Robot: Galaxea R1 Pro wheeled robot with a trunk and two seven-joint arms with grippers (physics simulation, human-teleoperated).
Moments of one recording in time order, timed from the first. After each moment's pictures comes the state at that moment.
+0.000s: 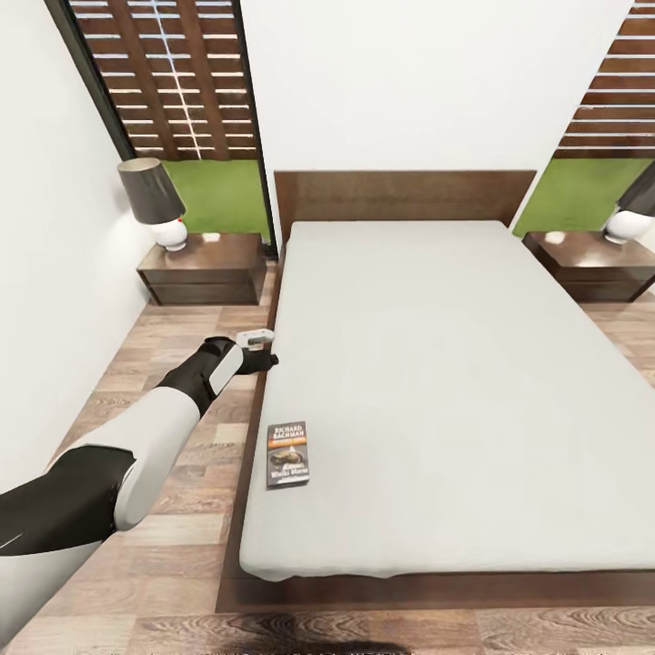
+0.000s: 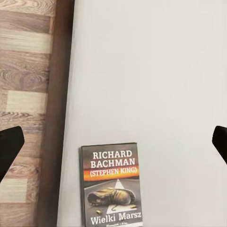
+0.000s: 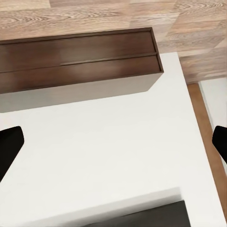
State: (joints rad) left arm -1.28 -0.06 -0.14 -0.37 0.33 0.59 0.12; right arm 0.17 -0.04 -0.02 0.04 -0.04 0.22 -0.19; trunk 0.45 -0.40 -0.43
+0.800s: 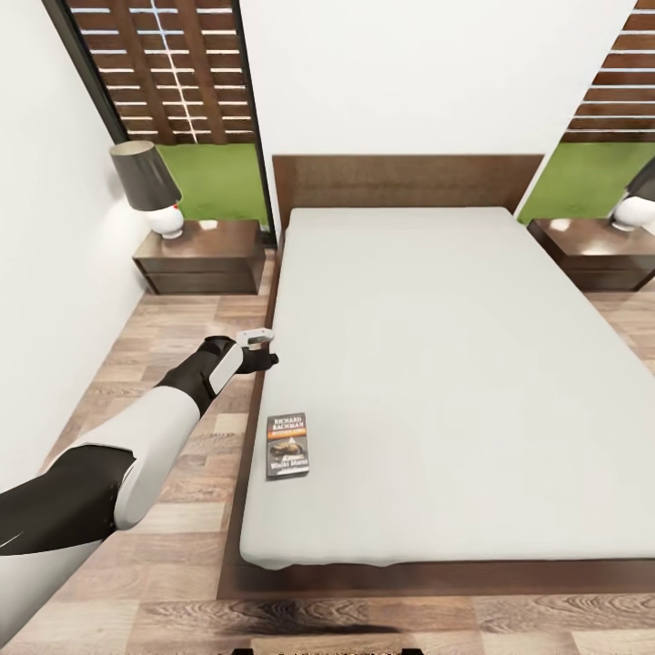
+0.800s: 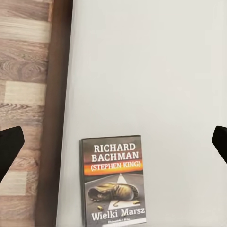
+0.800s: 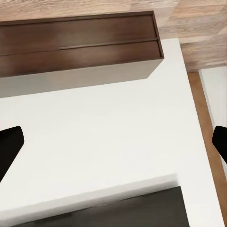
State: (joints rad) left arm -1.29 -0.06 -0.14 -0.37 0.33 0.59 0.12; right arm 0.17 -0.04 -0.02 0.04 -0.04 0.24 -0.19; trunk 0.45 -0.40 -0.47
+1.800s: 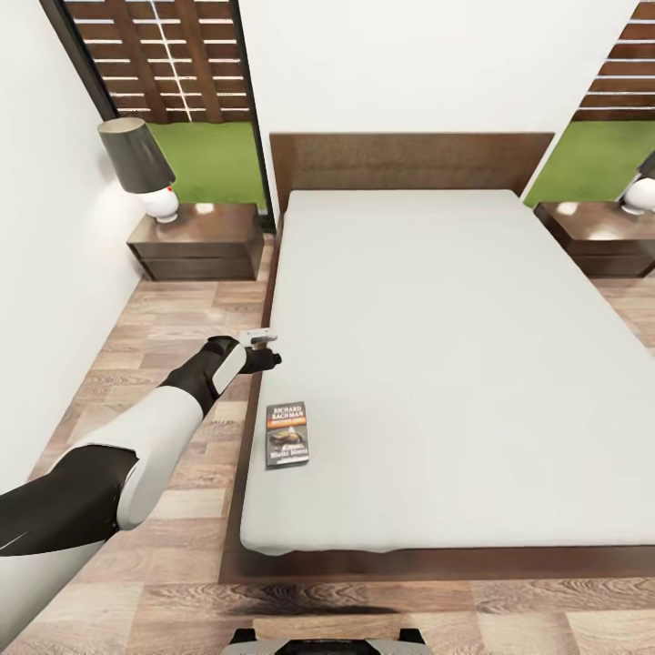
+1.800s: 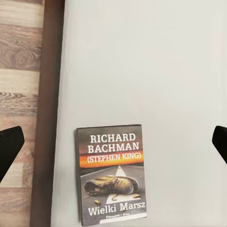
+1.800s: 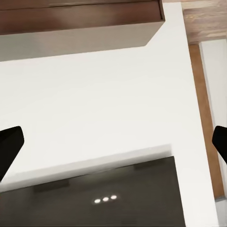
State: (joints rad) left arm -1.29 -0.07 -0.14 -0.37 0.33 0.58 0.12; right arm 0.24 -0.04 -0.02 0.04 -0.04 0.24 -0.19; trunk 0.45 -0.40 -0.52
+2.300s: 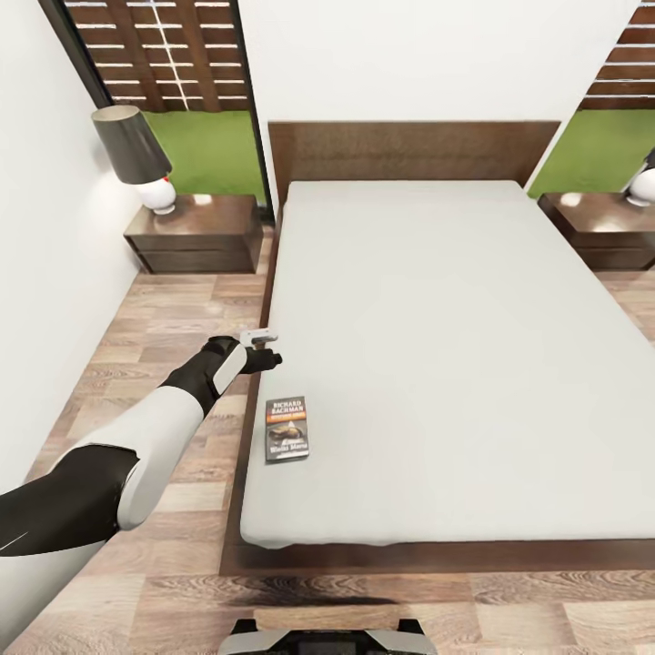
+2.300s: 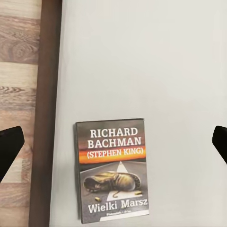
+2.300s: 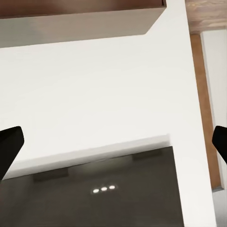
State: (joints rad) left arm -1.29 -0.07 -0.14 -0.37 0.33 0.58 0.12; right arm 0.26 -0.04 -0.02 0.04 -0.04 0.24 -0.19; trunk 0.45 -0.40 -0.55
